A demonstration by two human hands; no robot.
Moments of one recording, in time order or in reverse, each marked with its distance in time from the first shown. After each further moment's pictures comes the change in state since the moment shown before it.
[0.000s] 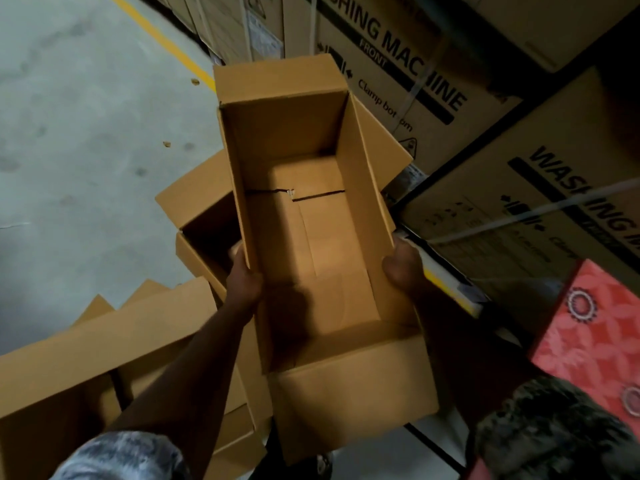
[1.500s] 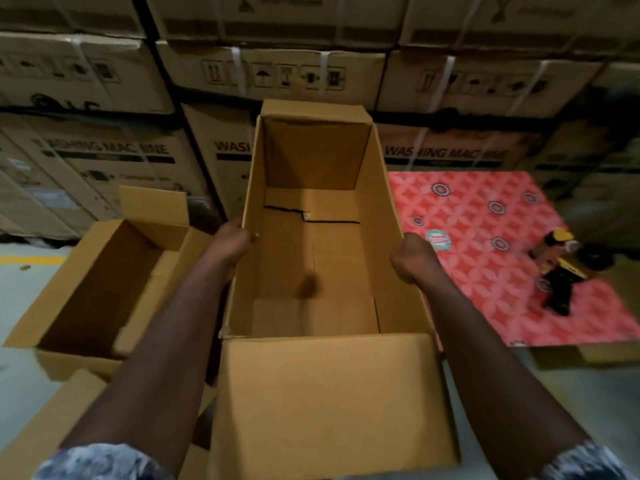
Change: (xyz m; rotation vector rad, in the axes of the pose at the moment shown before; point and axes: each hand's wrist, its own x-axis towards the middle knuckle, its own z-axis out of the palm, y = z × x) left_hand -0.454 0.068 0.190 0.433 -0.534 0.426; right_hand -0.483 0.370 -0.139 0.319 0.610 0.398
